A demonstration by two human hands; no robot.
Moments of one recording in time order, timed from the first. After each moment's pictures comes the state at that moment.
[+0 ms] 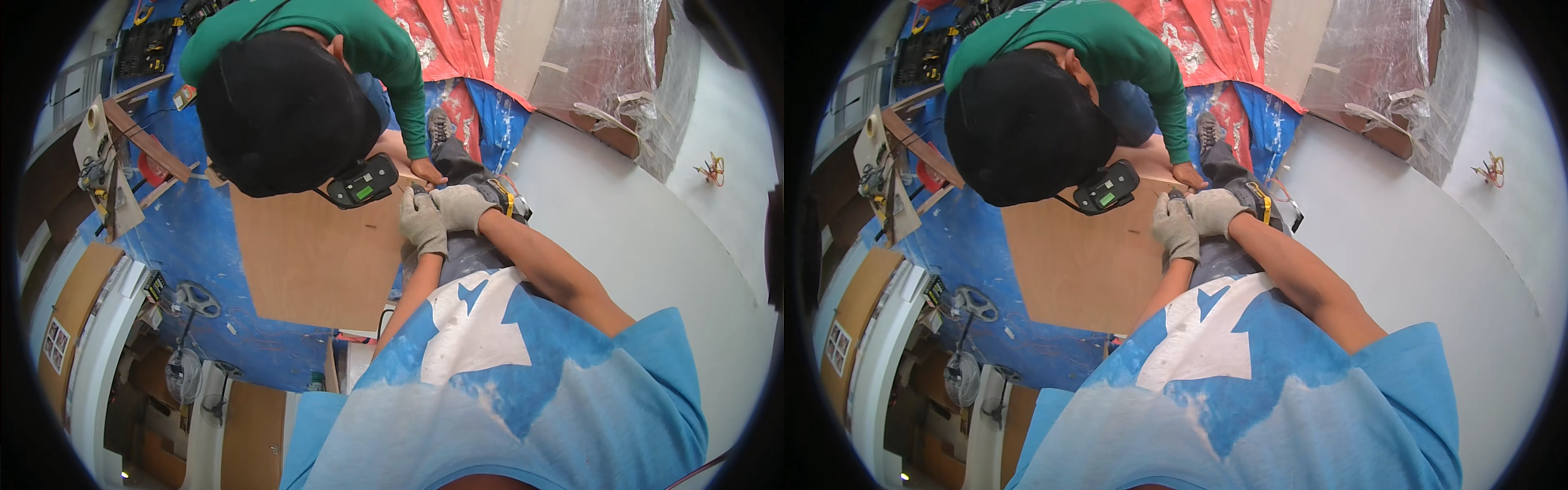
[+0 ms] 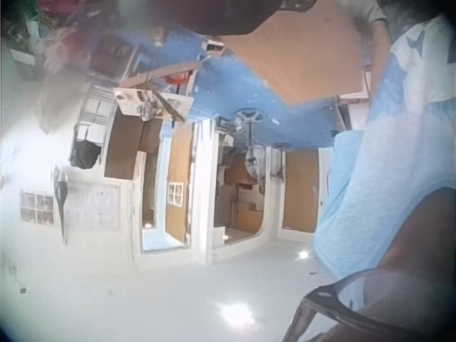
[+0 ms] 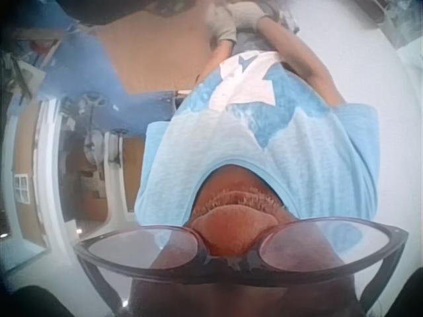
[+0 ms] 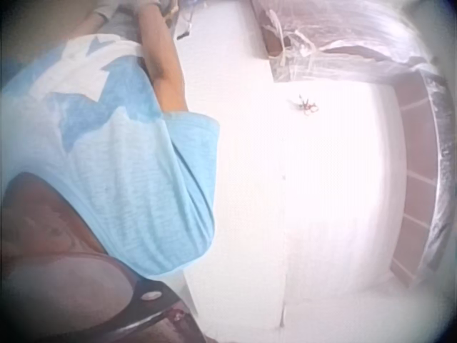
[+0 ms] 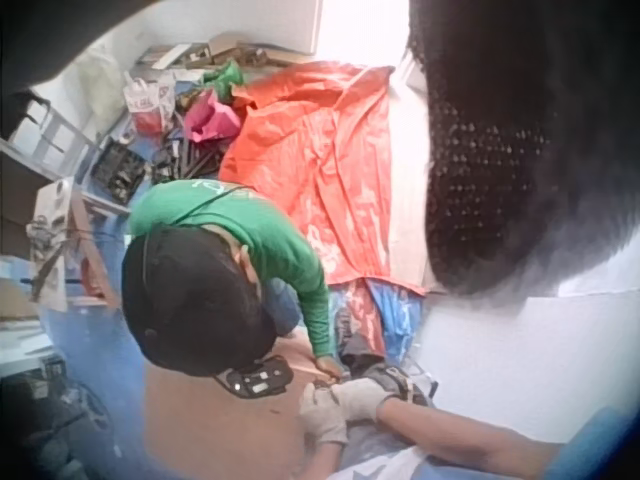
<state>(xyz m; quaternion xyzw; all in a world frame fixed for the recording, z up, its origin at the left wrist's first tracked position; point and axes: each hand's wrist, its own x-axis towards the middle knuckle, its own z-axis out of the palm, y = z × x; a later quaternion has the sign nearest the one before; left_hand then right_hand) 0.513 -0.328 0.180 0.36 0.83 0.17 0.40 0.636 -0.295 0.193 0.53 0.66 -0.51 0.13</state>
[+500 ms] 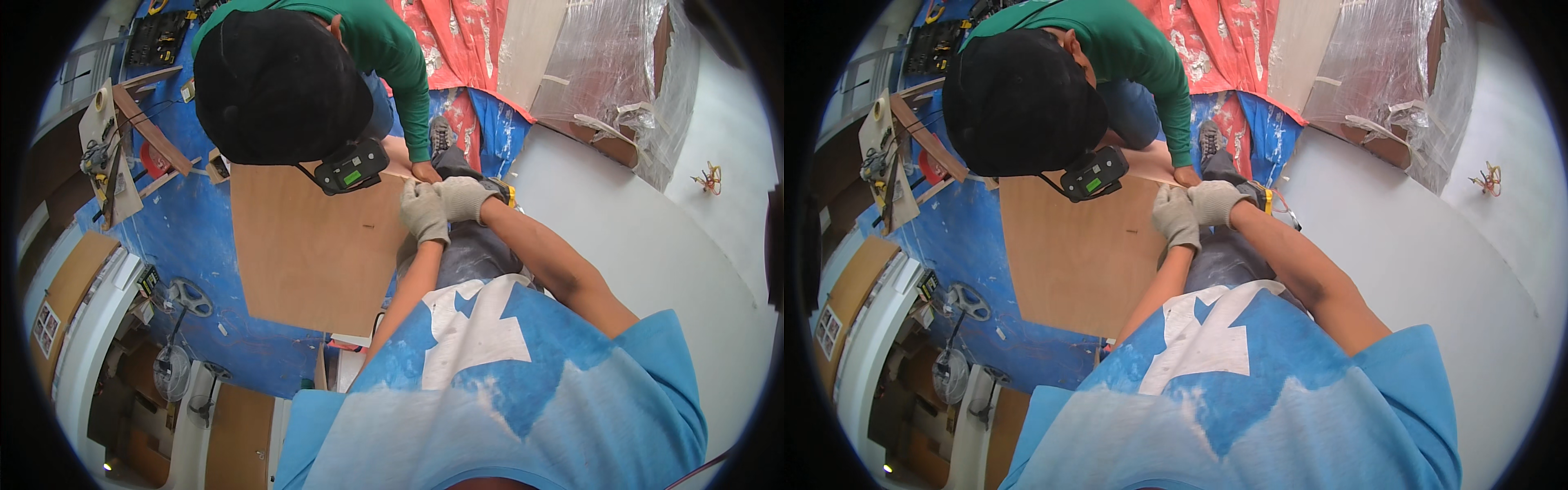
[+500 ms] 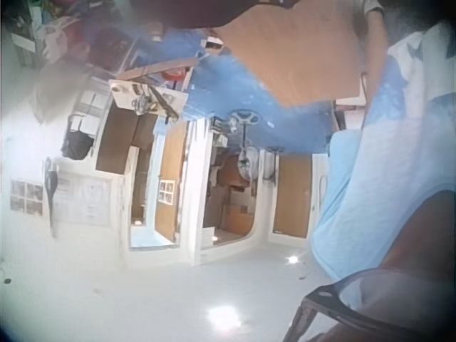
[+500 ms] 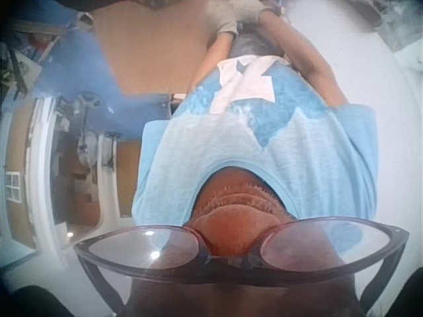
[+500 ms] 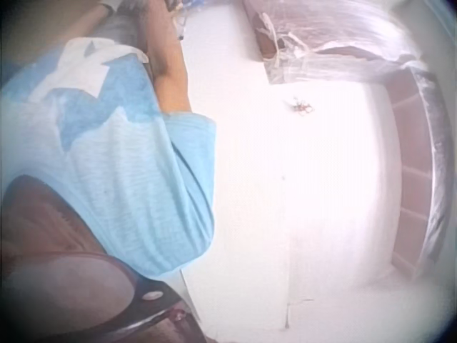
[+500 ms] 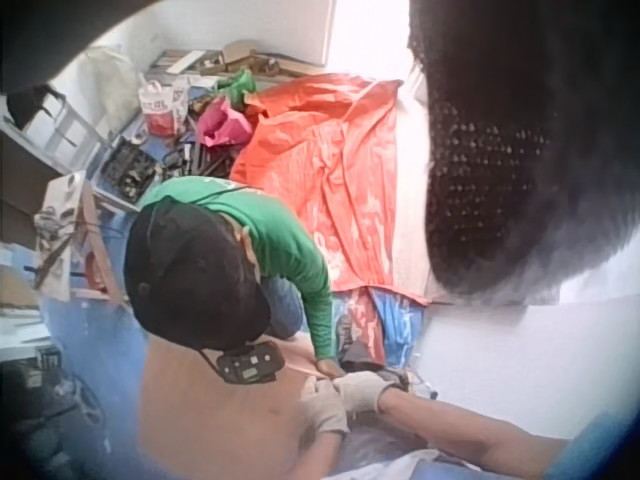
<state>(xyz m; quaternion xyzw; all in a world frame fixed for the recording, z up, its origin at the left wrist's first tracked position) 0.523 -0.316 0.167 0.36 0.84 0.17 0.37 0.642 -0.267 0.191 0.48 0.68 -0.51 0.20</state>
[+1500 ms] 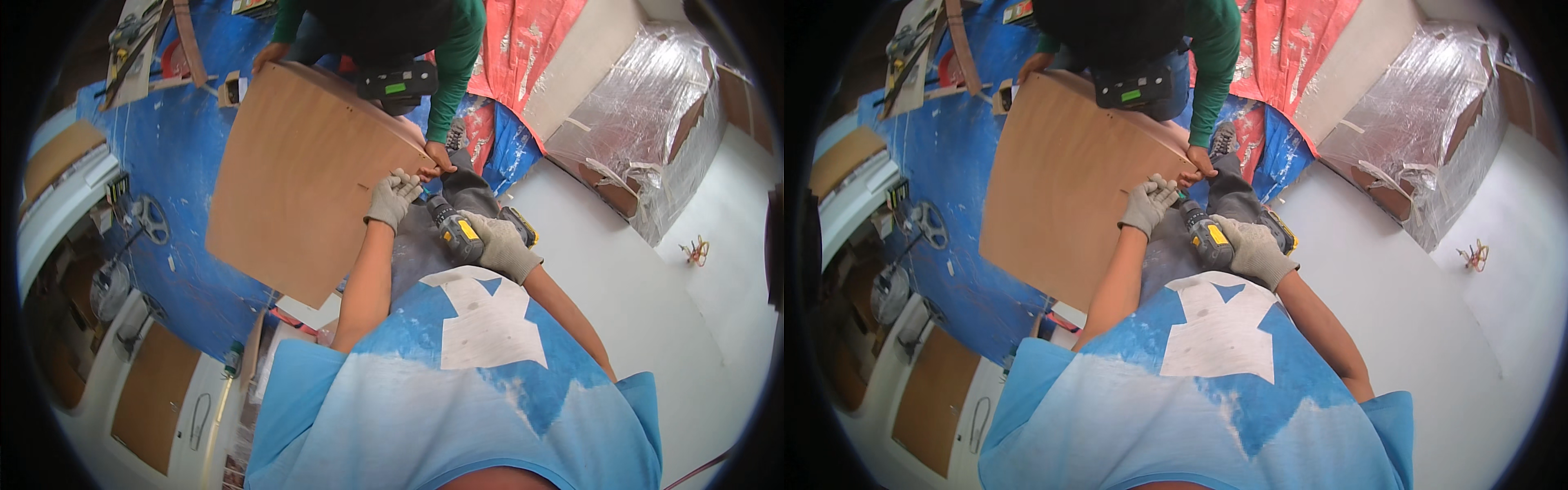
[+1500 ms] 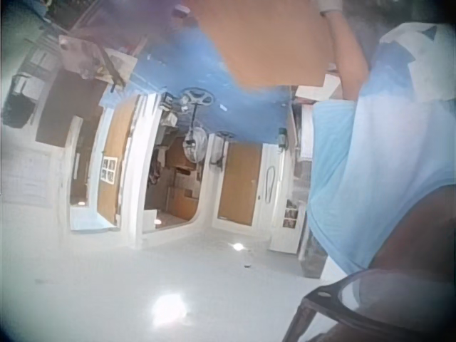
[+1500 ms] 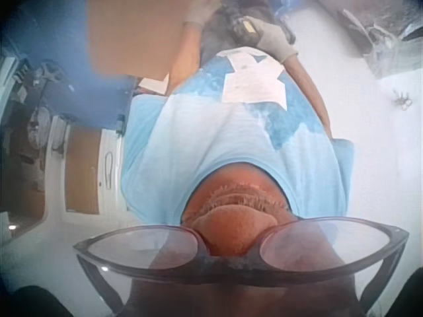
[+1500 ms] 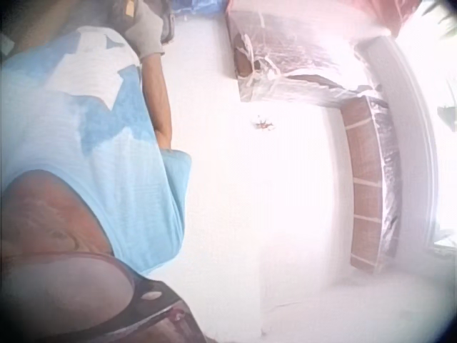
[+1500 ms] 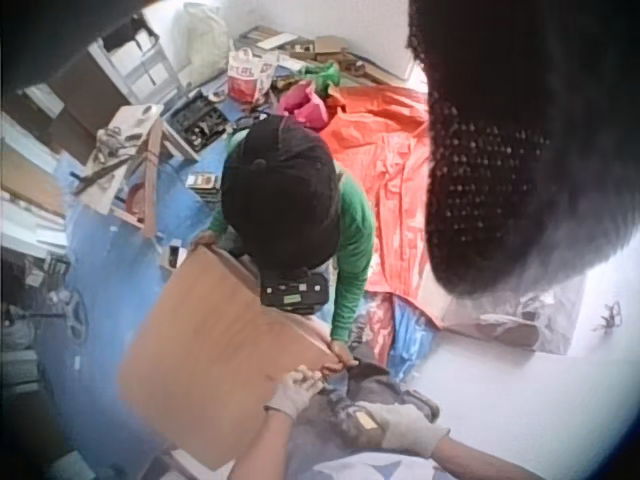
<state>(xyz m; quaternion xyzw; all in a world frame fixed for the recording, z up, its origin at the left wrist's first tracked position) 0.416 -0.382 0.110 -0.29 0.55 0.38 0.68 0.680 -0.377 0.302 0.48 0.71 -0.51 0.05</state>
